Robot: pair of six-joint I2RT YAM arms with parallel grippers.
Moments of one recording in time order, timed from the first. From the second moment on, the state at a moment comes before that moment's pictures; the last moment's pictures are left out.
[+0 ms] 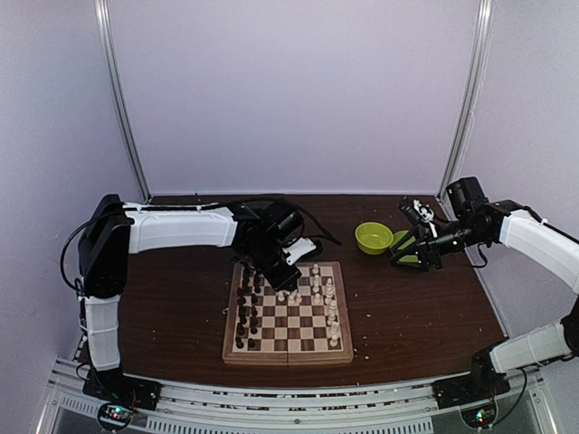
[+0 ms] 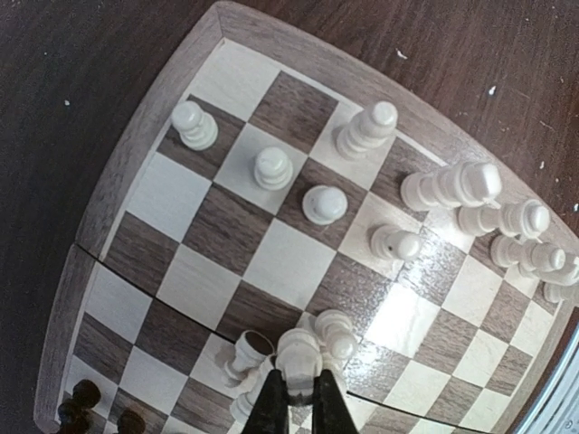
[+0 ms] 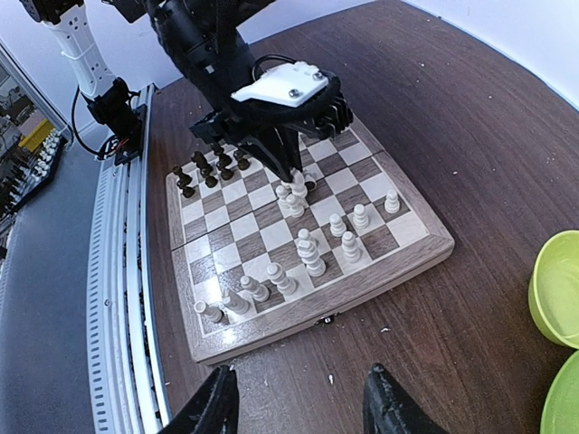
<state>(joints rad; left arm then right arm) -0.92 2.04 1.60 -0.72 0.14 0.09 0.22 1.24 0.98 -0.71 -0.92 -0.58</state>
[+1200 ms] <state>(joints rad) -0.93 1.58 1.30 -0.38 0.19 0.00 0.24 1.33 0.99 -0.43 -1.02 -0.16</state>
